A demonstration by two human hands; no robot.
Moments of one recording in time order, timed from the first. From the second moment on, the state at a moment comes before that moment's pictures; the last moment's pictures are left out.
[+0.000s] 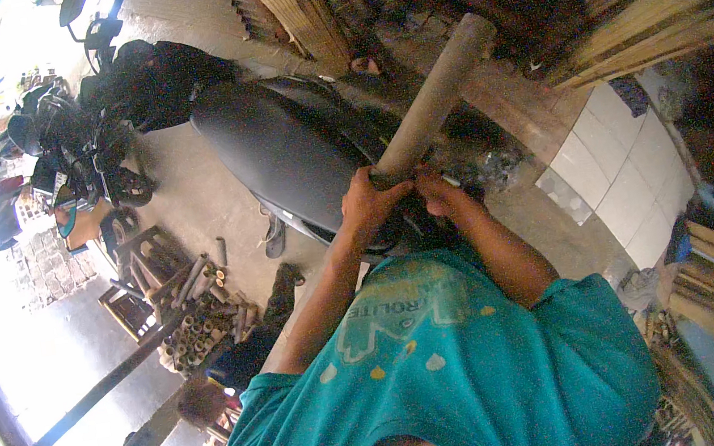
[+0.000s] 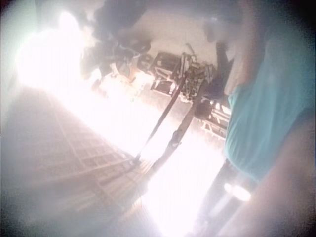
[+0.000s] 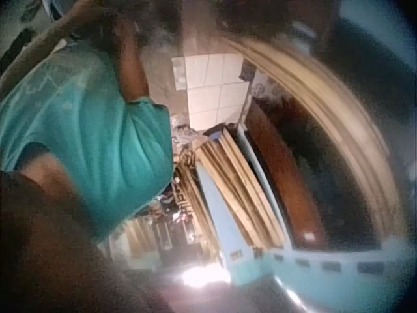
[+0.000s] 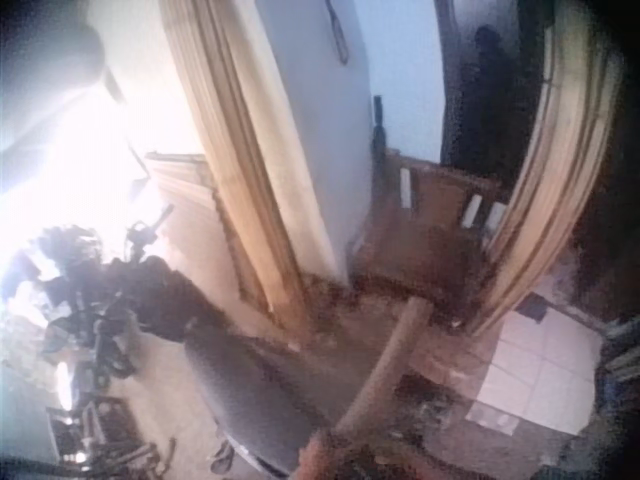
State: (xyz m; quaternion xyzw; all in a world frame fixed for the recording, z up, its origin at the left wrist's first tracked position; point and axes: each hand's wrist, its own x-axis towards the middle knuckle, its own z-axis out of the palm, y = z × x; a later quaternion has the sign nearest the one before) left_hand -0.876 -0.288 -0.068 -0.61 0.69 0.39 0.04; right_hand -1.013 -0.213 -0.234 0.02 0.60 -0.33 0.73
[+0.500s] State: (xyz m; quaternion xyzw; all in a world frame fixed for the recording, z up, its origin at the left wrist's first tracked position) left_hand -0.876 -0.289 -0.074 -0.56 0.74 0.37 0.02; right_hand -1.017 -0.194 -0.262 -0.13 0.55 -0.37 0.73
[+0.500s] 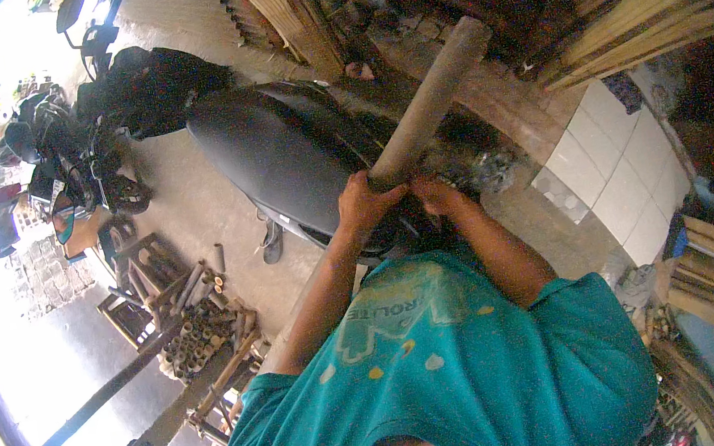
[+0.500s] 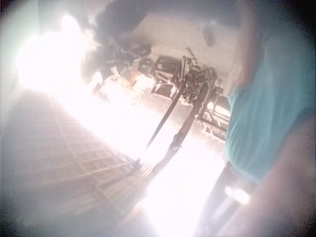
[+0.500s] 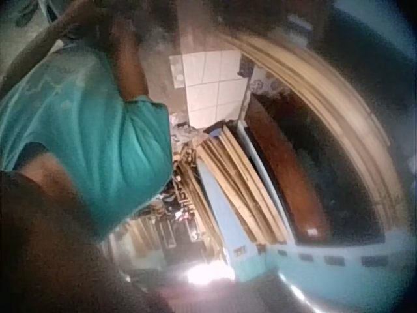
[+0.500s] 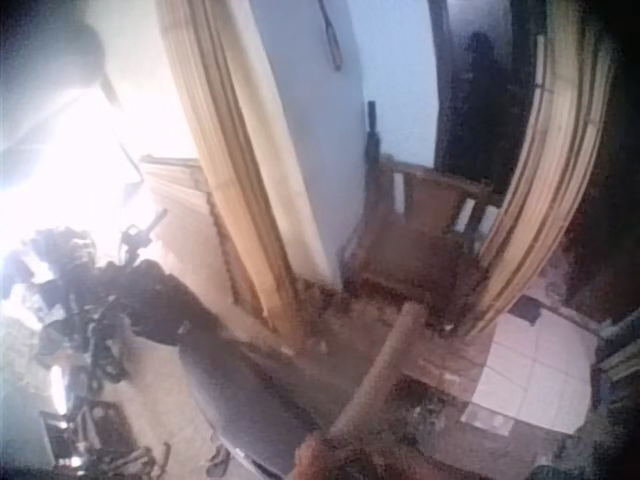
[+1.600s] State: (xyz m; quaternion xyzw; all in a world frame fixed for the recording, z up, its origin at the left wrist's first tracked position) left_hand -0.864 -0.282 -0.072 -0.48 0.78 0.37 -0.16; right_hand -0.982 -0.449 0.131 -0.49 0.35 -0.66 0.45
